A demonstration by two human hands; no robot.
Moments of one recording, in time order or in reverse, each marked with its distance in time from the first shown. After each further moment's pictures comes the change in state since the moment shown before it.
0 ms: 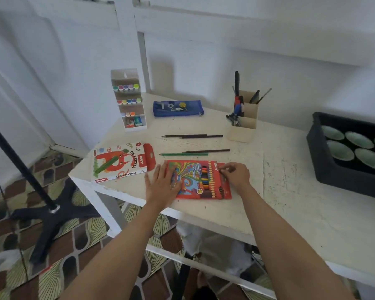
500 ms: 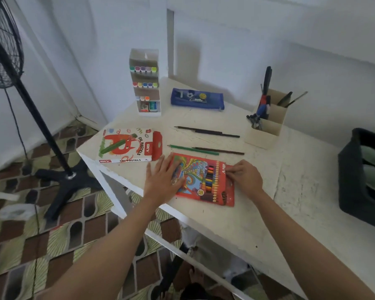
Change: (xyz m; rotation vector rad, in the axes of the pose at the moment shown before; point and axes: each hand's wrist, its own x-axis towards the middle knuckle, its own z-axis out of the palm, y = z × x) left_hand 0.000 0.001 0.008 0.035 0.077 -0.058; right_hand 0.030 0.002 -0.011 -0.284 -0.207 -0.226
